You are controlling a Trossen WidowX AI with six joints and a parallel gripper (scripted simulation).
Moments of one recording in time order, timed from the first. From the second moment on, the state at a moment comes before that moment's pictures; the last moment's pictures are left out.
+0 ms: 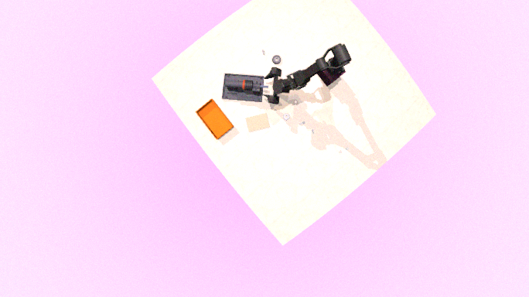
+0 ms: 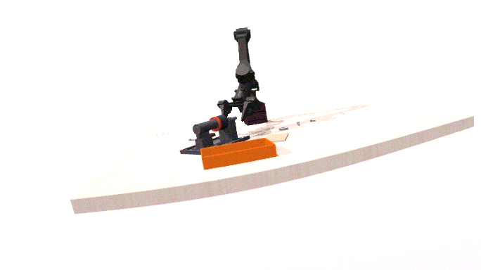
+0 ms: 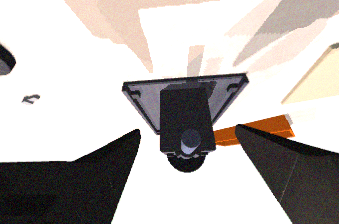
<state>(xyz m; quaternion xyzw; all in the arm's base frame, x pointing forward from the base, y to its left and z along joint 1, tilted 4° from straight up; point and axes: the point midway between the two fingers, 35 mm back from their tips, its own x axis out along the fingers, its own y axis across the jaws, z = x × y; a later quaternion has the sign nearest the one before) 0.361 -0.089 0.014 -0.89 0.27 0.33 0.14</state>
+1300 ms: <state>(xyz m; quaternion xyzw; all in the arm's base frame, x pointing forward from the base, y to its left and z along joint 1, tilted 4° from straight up) 0.373 -0.096 0.002 -0.89 0.27 0.33 0.14</state>
